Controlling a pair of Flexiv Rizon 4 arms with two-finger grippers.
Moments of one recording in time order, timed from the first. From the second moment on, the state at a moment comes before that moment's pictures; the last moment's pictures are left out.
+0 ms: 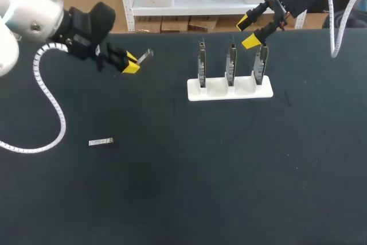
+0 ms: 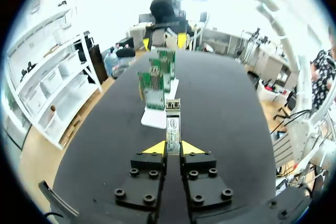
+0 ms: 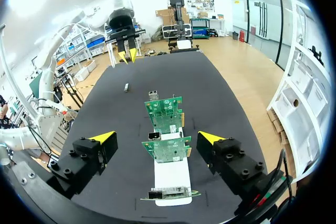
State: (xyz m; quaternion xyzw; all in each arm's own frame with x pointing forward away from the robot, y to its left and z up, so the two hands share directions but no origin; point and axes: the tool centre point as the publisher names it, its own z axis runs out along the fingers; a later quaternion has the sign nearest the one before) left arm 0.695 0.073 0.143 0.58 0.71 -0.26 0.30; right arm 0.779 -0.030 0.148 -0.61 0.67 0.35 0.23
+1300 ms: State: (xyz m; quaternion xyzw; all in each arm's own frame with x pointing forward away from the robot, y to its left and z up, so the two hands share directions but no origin) left arm 0.699 -0.017 0.200 0.59 0.62 -0.34 0.39; right arm 0.779 -0.030 0.148 -0.61 0.67 0.35 0.23
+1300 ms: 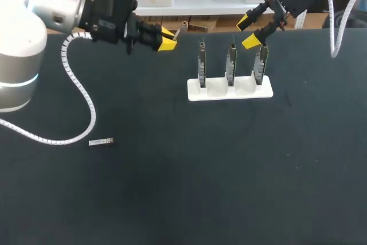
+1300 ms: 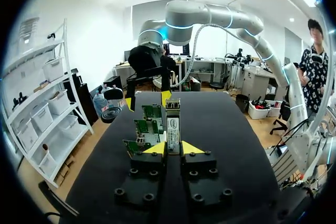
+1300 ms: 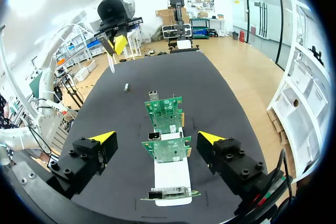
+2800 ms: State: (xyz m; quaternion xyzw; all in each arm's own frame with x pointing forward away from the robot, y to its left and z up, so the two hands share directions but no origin) left arm 0.716 -0.103 0.224 0.54 0.58 -0.46 0.40; right arm 0.779 -0.030 0.148 -0.61 0.67 0.35 0.23
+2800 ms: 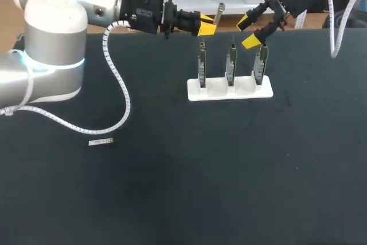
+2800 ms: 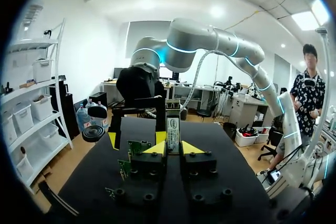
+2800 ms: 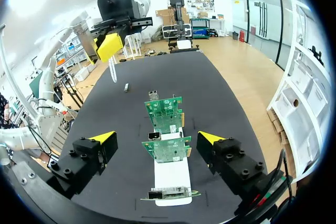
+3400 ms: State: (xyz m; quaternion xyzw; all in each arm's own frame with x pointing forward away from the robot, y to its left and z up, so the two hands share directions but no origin) left arm 0.722 -0.145 0.236 0.53 0.55 -0.47 0.44; right arm 0.779 -0.030 0.148 -0.61 0.67 0.35 0.23
